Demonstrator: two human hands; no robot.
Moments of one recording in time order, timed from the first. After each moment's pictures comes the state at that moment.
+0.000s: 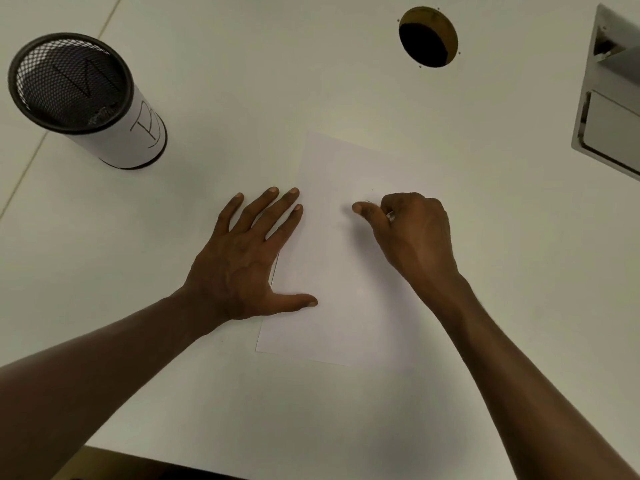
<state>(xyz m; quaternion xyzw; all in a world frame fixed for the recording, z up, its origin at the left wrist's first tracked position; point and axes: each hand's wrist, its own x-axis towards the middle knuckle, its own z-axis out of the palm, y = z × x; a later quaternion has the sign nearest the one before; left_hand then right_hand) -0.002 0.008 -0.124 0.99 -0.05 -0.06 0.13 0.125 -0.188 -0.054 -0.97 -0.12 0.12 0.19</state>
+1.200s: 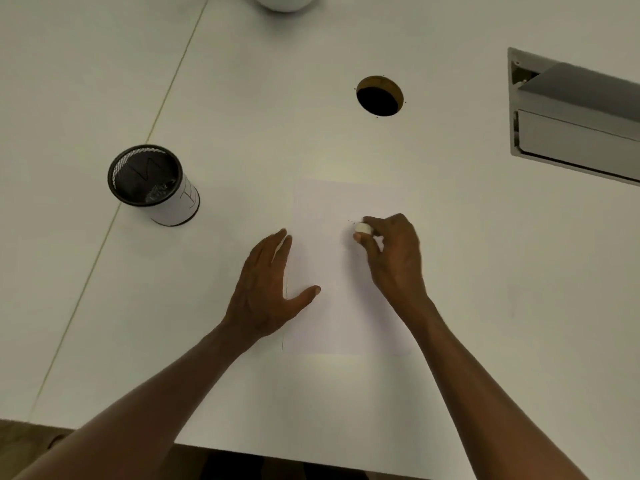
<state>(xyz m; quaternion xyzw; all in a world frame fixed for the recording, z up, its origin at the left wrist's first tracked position) -0.022 -0.006 -0.103 0.95 0.06 0.00 0.30 0.082 -0.199 -0.054 -0.94 -0.08 0.00 0.33</state>
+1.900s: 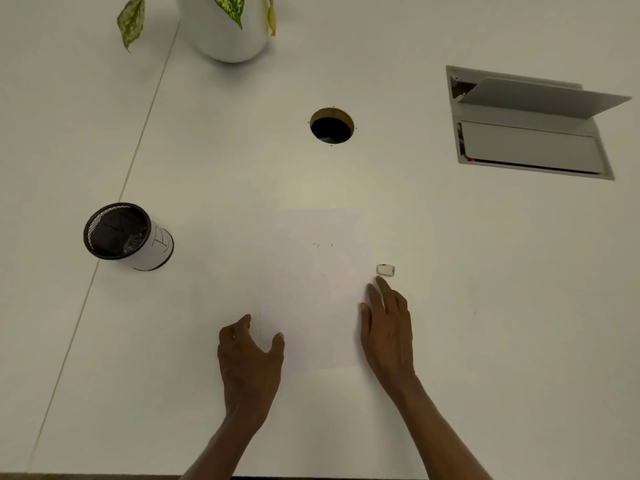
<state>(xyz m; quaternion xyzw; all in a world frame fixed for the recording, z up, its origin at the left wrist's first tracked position) -0.066 -0.069 -0.058 0.84 0.39 -0.09 0.37 0.003 -0.270 -0.101 -0.98 -0.04 -0.05 0.19</state>
